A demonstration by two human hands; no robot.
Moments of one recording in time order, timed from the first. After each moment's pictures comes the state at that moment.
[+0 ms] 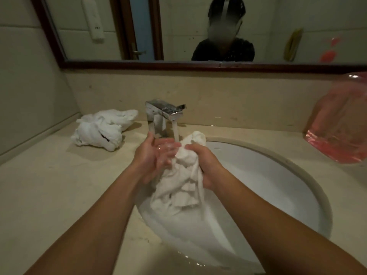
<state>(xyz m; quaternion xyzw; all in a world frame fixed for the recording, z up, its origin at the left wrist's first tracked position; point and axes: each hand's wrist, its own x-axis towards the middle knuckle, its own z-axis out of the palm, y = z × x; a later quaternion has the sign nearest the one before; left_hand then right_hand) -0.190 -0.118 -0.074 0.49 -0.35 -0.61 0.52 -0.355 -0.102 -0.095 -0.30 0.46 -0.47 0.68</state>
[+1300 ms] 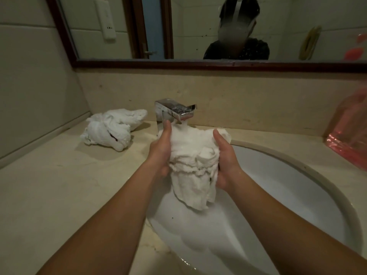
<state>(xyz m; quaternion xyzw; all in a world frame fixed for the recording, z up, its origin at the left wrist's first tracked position) -0.205 -0.134 -0.069 0.50 -0.33 -0.59 0.54 -0.368 -0.112 -0.093 -0.26 0.28 -0.51 0.77</state>
